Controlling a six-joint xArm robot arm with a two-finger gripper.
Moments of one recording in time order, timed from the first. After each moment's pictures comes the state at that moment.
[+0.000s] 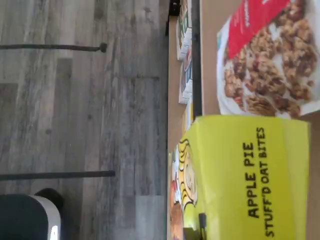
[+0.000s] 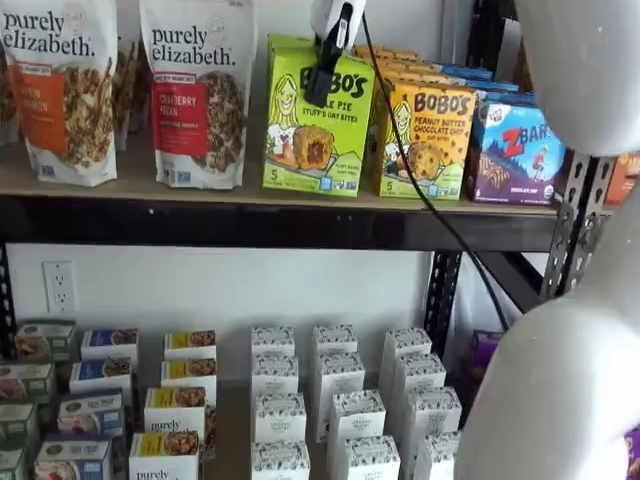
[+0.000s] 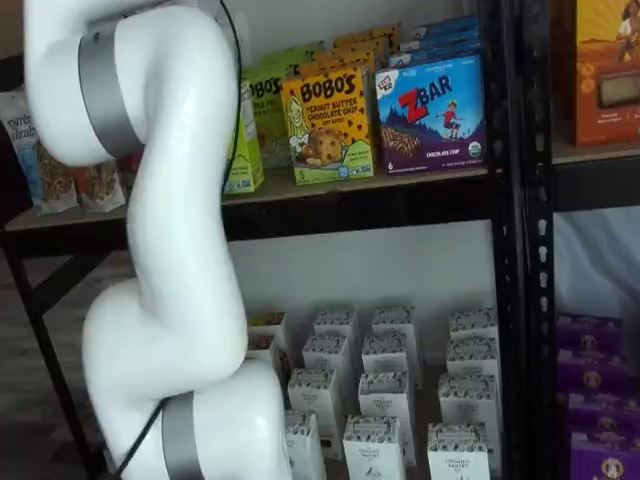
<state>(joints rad) 0.31 -0.13 -1.65 0.25 1.66 -1.21</state>
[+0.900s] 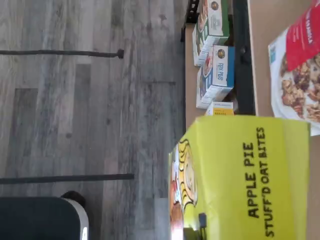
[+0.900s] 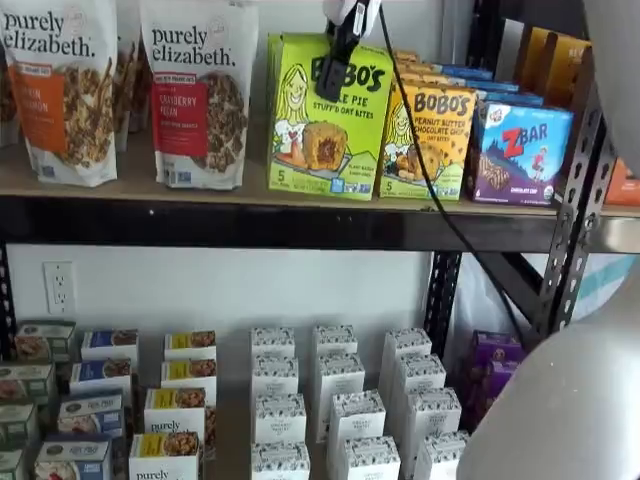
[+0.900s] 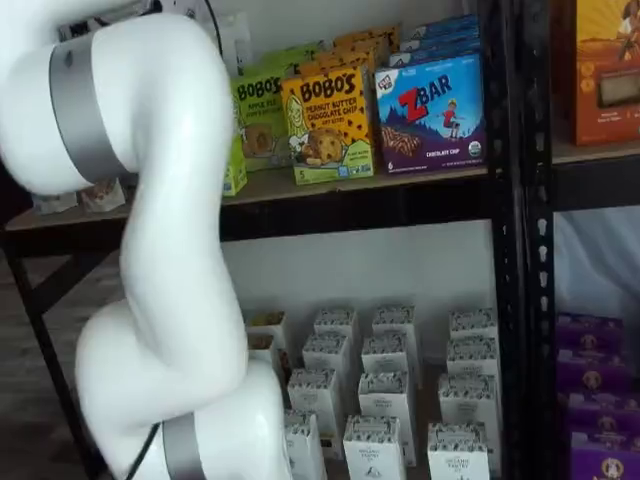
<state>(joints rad) 0.36 -0.31 -1.53 0.25 1.70 -1.15</state>
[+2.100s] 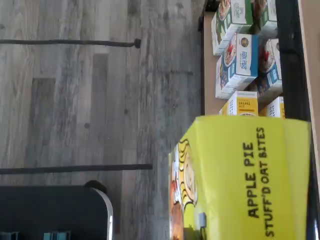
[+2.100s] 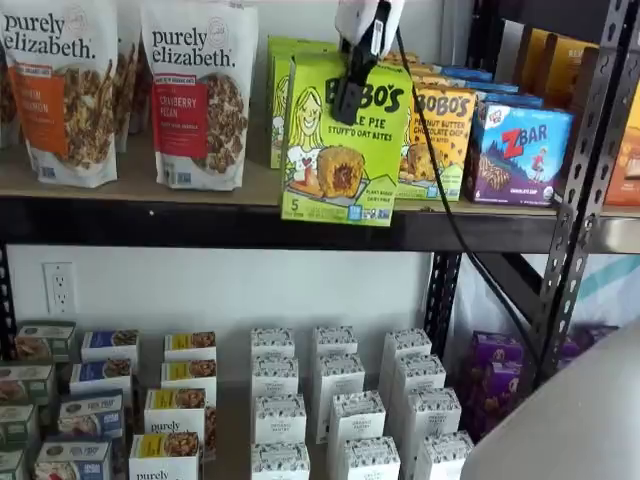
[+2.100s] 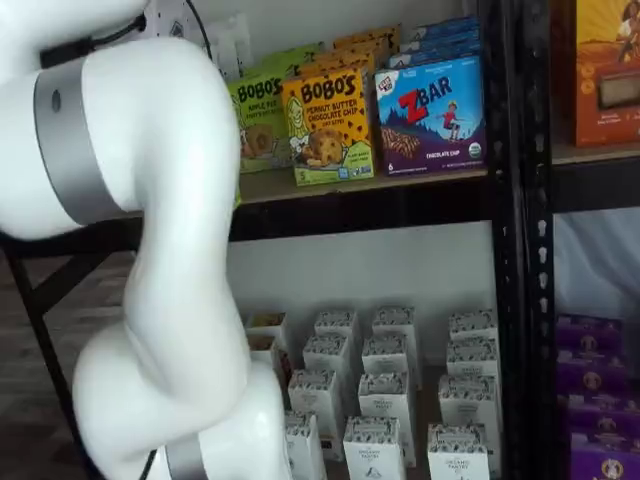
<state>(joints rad) 0.41 -0.48 -1.38 0.23 1.72 -1.10</state>
